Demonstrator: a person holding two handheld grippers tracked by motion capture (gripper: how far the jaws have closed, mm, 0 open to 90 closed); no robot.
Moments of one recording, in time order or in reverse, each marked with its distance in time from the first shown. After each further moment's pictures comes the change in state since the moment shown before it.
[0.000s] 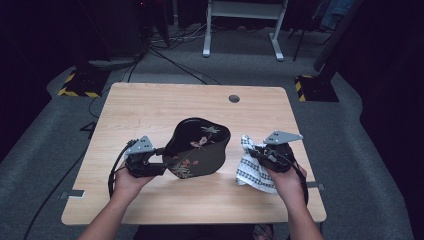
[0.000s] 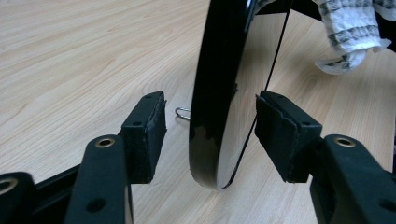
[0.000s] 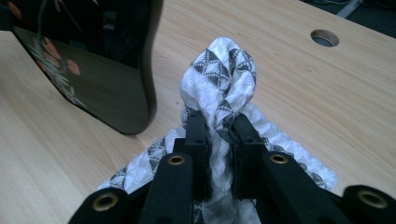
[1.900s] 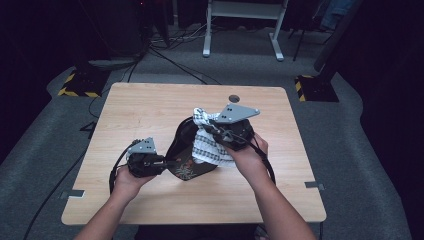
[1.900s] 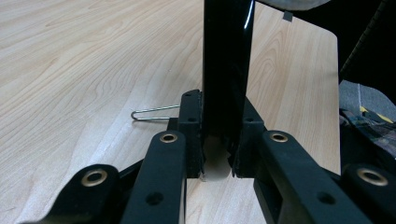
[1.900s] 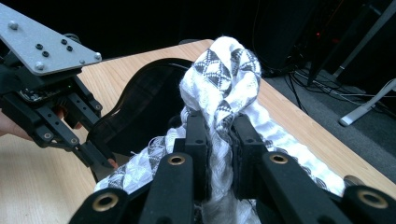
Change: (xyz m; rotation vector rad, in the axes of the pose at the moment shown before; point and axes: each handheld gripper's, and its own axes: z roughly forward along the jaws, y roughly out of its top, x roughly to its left) left arm 0.002 0.001 0.004 0.042 -0.191 0.049; right arm 0.078 0.123 0.017 -0.180 0.074 -0.255
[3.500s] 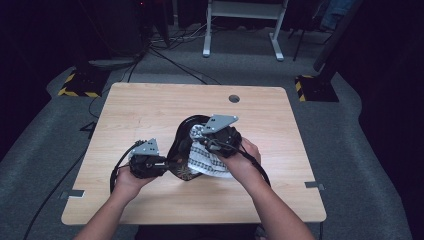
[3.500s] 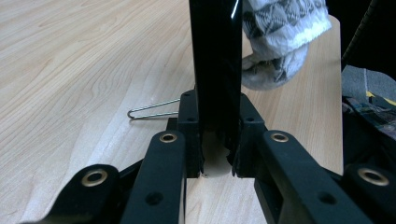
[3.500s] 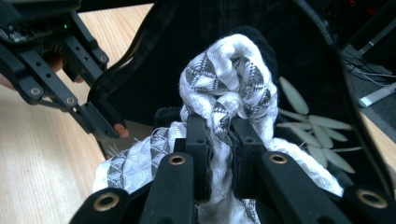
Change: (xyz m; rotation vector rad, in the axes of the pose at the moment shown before) left arm -0.006 0.004 0.003 0.041 0.009 0.041; right arm 0.015 -0.016 0.031 0.155 0.056 -0.072
